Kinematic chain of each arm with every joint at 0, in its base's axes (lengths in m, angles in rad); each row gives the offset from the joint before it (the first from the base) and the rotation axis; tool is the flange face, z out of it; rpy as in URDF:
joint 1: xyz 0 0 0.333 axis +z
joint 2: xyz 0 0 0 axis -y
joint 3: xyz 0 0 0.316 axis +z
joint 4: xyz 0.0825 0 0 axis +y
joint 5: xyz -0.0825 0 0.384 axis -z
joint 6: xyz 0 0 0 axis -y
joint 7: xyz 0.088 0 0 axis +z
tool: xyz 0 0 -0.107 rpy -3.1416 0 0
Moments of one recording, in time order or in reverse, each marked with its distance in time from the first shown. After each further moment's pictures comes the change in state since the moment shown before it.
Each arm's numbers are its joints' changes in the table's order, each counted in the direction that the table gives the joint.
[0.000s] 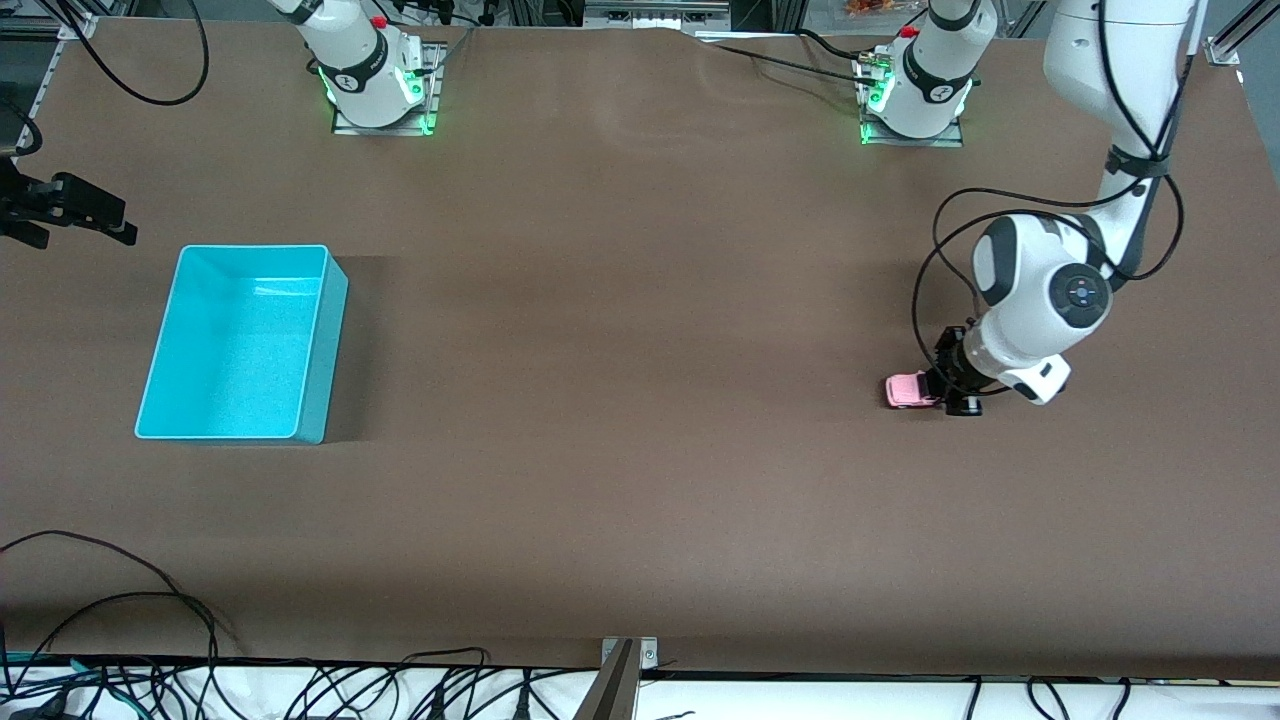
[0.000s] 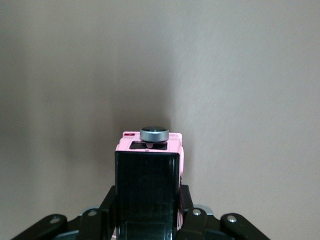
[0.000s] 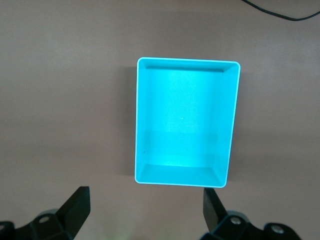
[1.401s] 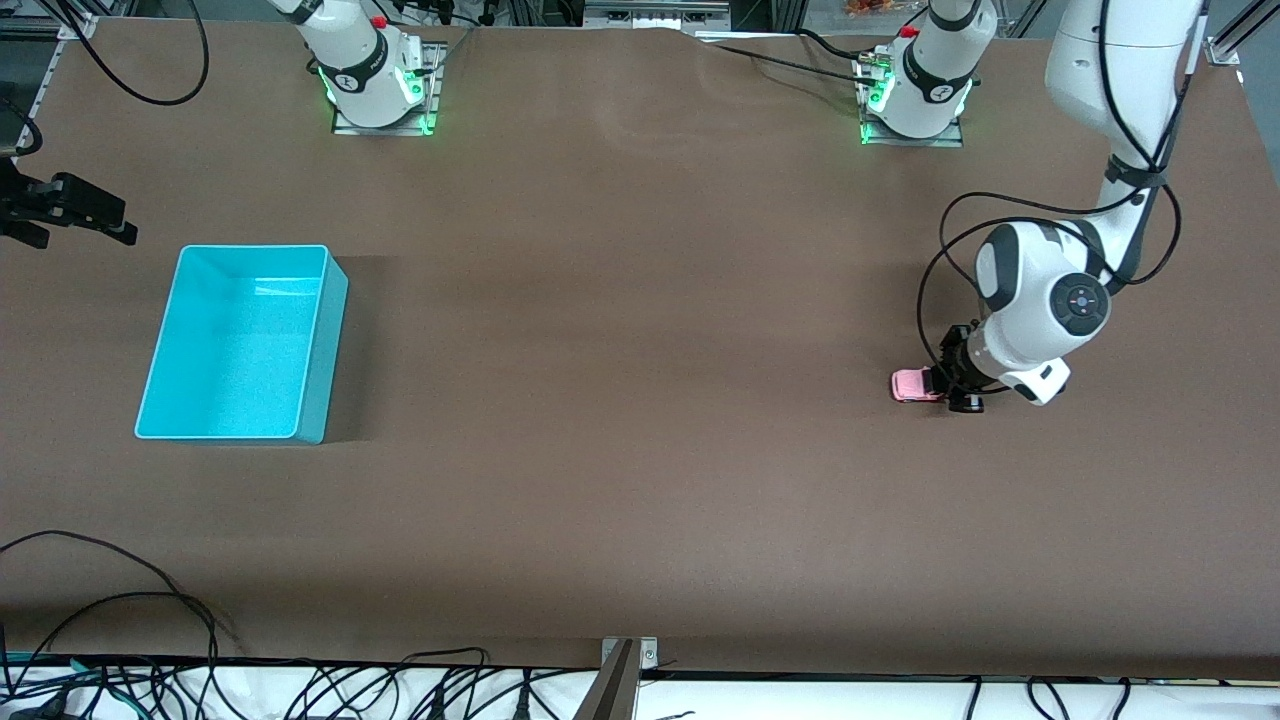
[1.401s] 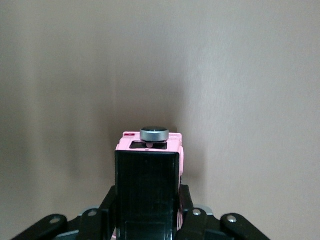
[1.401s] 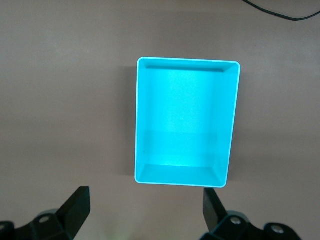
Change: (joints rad) left arm 0.084 -0.035 -0.001 0.012 -0.003 0.011 -0.129; right arm 0.000 0.000 0.000 0.000 0.000 0.000 0.000
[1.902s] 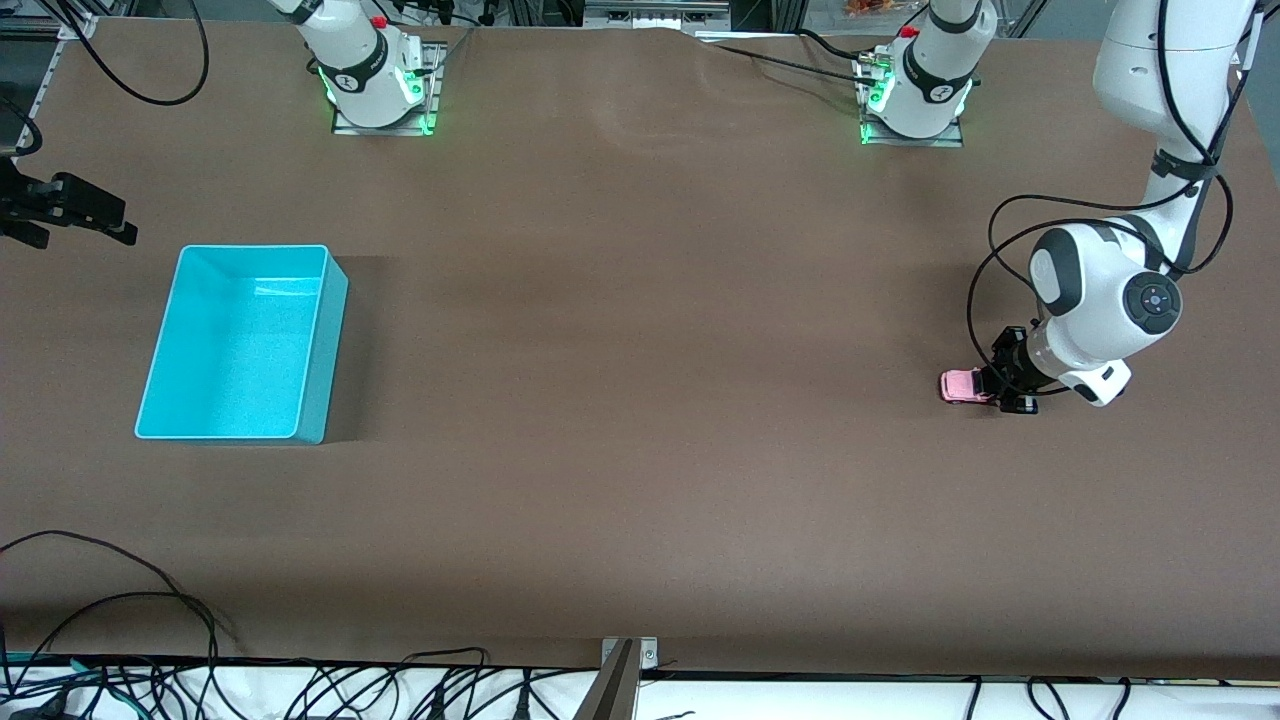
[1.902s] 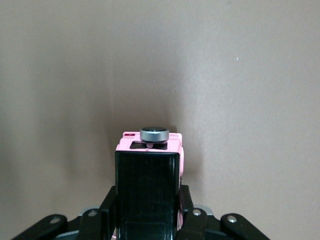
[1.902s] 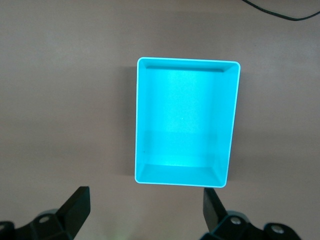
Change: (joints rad) left arm 0.122 -0.002 0.004 0.000 -0.003 0.015 -0.147; right arm 0.000 0.000 0.000 0.000 0.000 0.000 0.000
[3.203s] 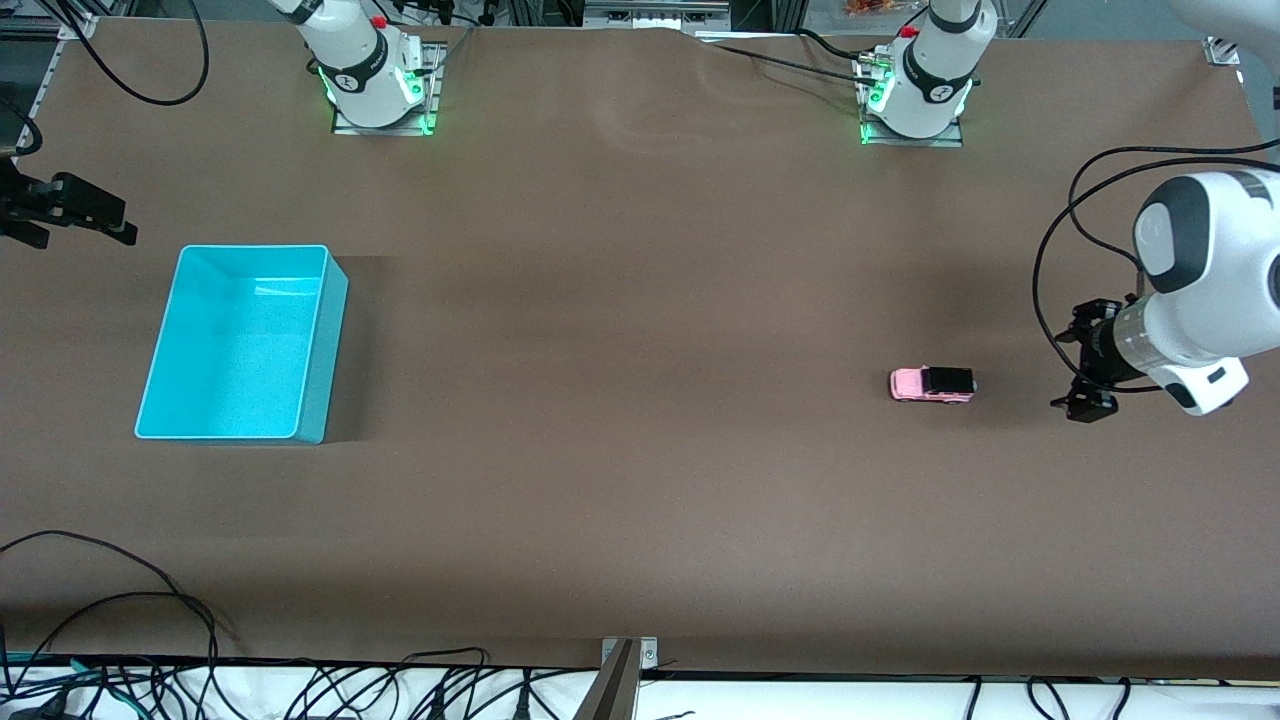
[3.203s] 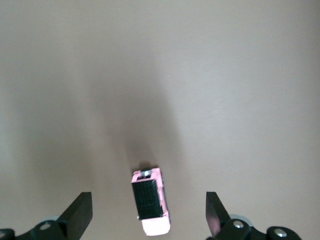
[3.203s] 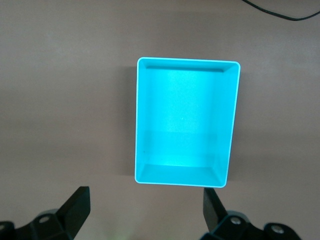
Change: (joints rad) left arm -0.020 0.163 -0.012 -0.352 -0.131 -0.552 -0.082; right arm 0.000 0.000 0.000 0.000 0.000 0.000 0.000
